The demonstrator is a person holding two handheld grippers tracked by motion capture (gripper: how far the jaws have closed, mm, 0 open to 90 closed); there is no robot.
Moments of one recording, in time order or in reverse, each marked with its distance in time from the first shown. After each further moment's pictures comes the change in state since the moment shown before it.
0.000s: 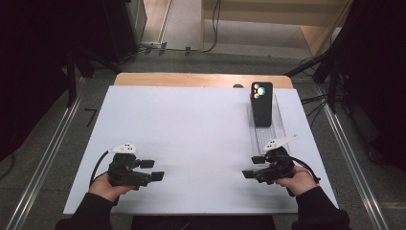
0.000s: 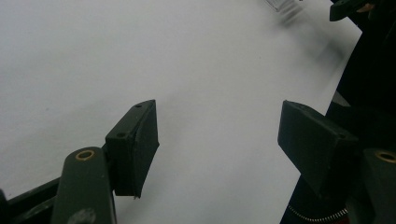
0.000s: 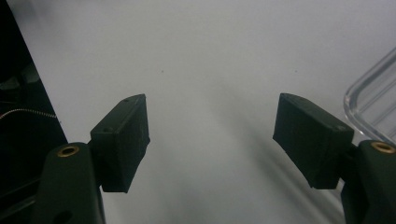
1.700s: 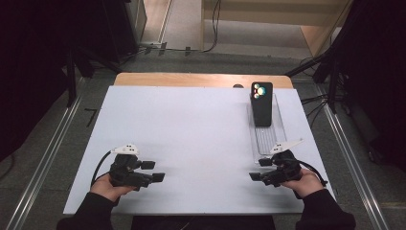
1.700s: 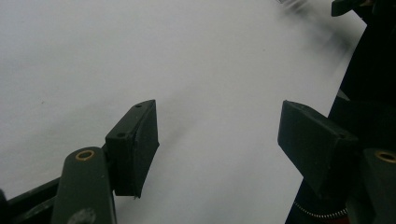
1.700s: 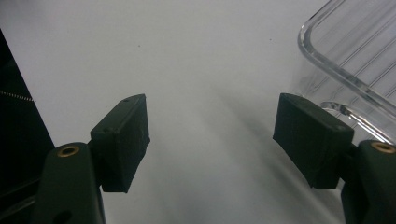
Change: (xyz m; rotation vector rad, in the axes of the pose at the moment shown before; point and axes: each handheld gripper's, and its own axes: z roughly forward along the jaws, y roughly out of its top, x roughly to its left) left arm 0.004 -0.003 0.005 0.019 -0.001 0.000; right arm -0.011 -0.017 -0.005 0.018 -0.035 0.008
